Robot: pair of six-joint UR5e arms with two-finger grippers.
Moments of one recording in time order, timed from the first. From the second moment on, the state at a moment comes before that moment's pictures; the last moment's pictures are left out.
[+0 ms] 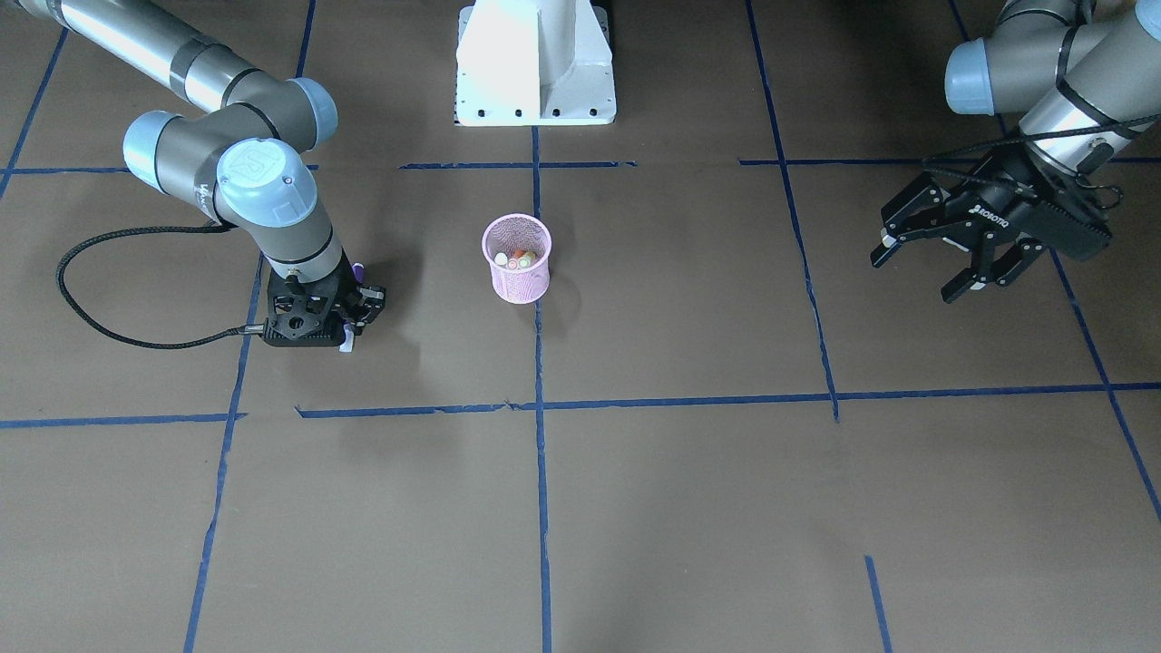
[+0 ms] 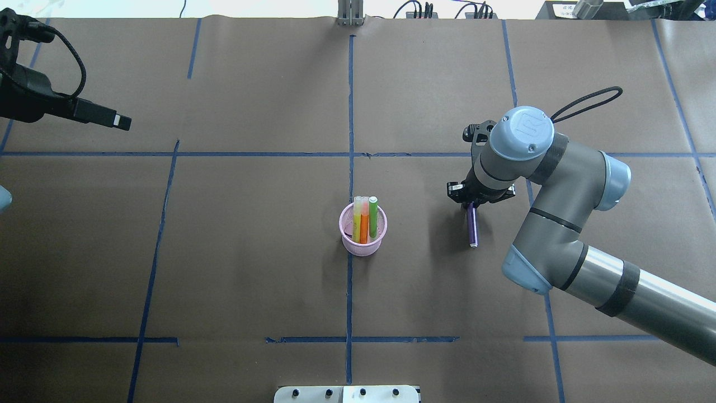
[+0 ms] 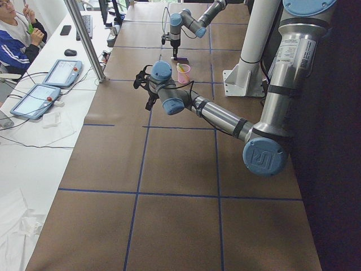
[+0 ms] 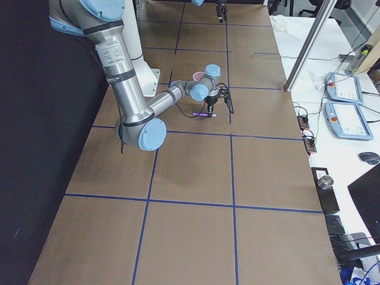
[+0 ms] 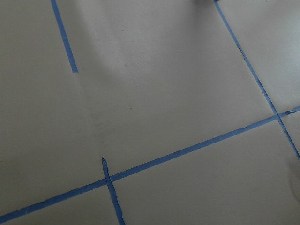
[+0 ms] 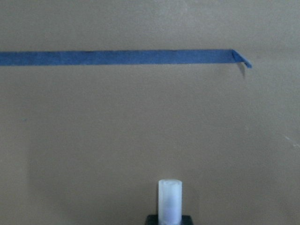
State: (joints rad) left arm -1.07 -1.74 -1.81 -2.21 -2.28 -0.73; right arm 0.65 -1.14 1.60 -1.40 1.95 1.10
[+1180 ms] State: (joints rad) left arm -1.11 -1.74 -1.81 -2.02 -2.27 -0.60; right arm 0.68 -1.12 1.96 -1.32 1.75 1.11
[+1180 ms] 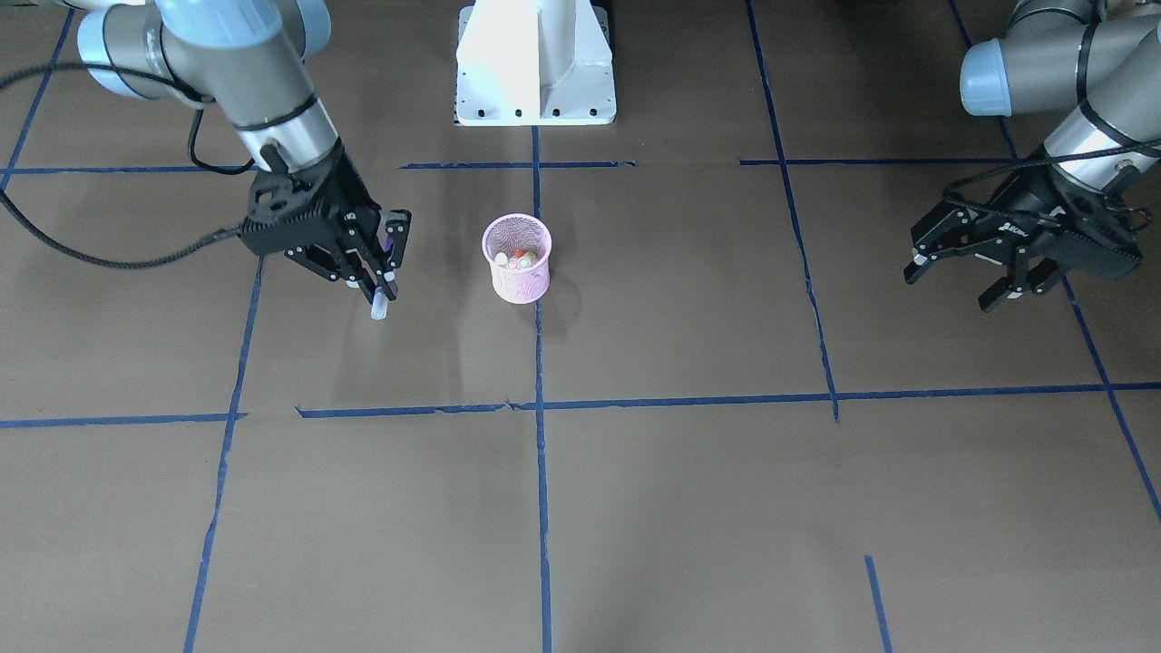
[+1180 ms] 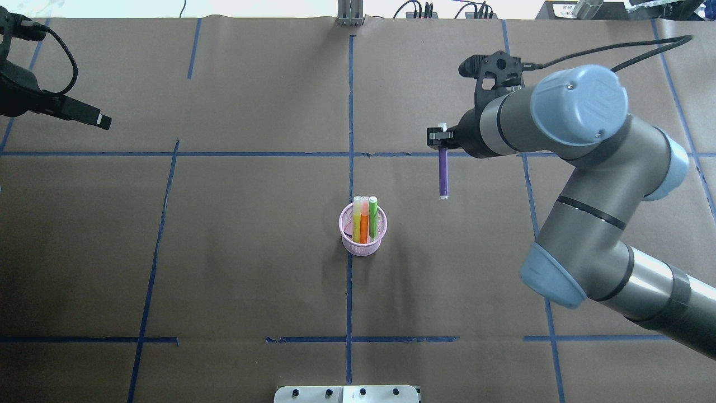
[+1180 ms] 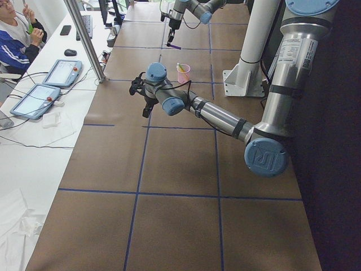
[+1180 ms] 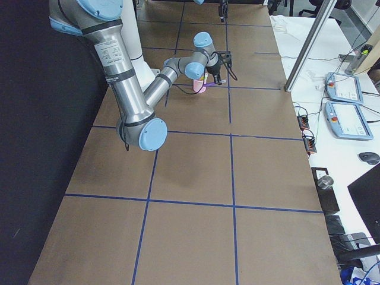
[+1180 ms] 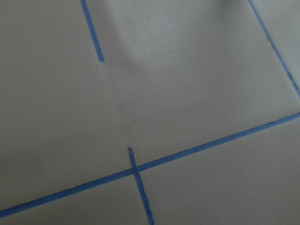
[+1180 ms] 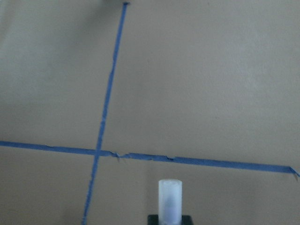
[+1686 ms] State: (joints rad) left arm -1.12 -1.74 -1.79 -2.01 -2.27 -0.59; right arm 0.54 -1.12 2.02 -1.06 1.45 1.07
